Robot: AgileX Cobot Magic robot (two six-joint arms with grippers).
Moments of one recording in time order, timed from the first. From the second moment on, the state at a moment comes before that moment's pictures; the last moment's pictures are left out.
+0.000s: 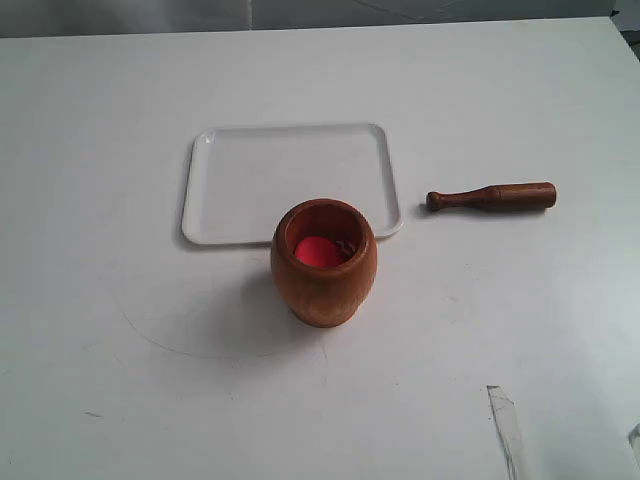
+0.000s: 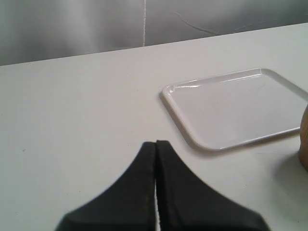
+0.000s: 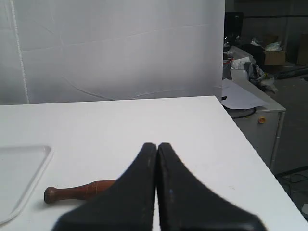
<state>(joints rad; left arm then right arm) 0.02 0.00 0.00 0.07 0.44 0.35 0.10 0.00 0.00 0.05 0.19 -0.03</state>
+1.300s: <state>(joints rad) 0.02 0.00 0.00 0.07 0.44 0.35 0.16 0.22 -0.56 0.36 0.36 -0.26</state>
